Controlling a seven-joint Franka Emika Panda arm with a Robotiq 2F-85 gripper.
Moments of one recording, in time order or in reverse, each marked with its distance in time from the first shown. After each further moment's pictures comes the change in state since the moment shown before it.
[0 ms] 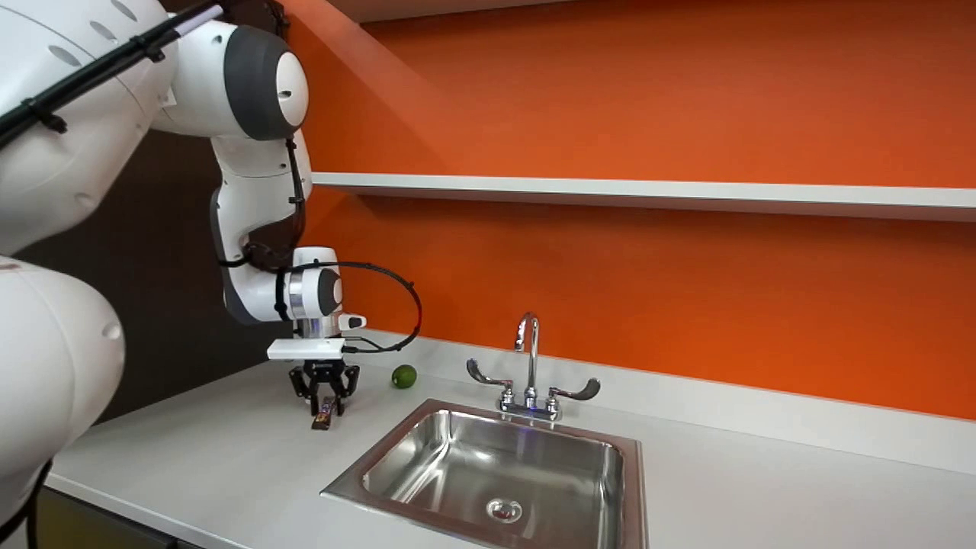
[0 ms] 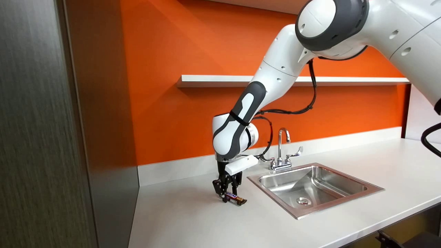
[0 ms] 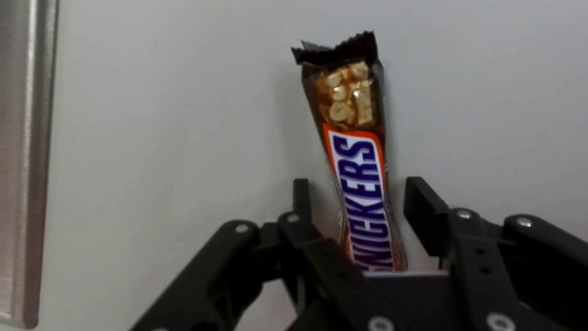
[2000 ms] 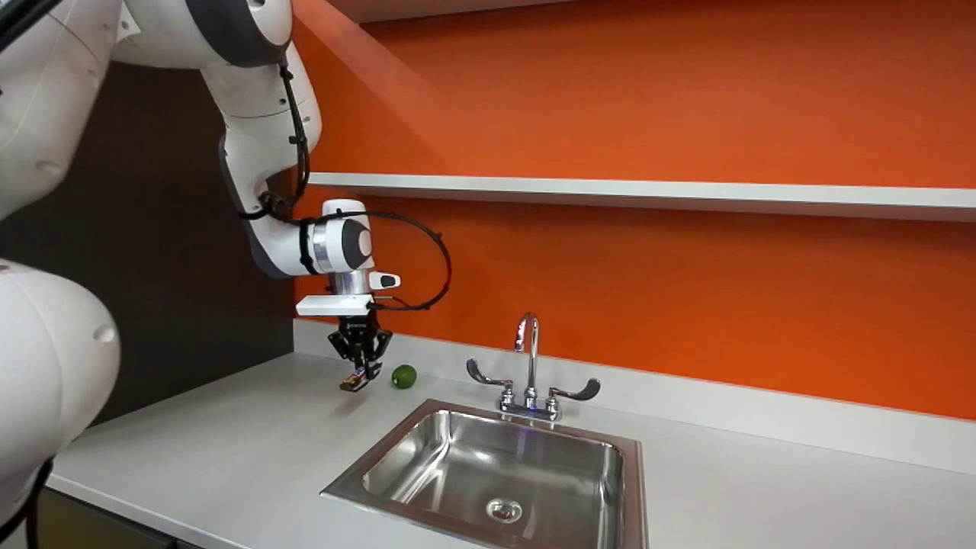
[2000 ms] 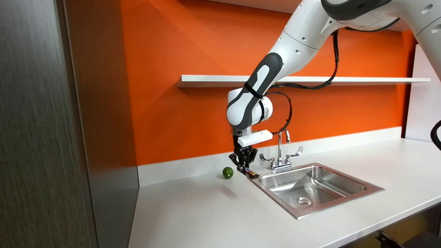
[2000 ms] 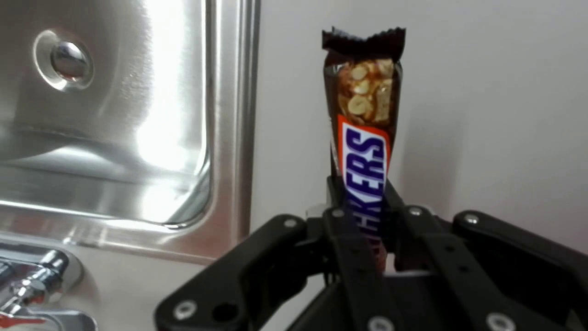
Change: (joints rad) arm -0.042 -0.224 -0.081 -0.091 0.032 -0.100 0.060
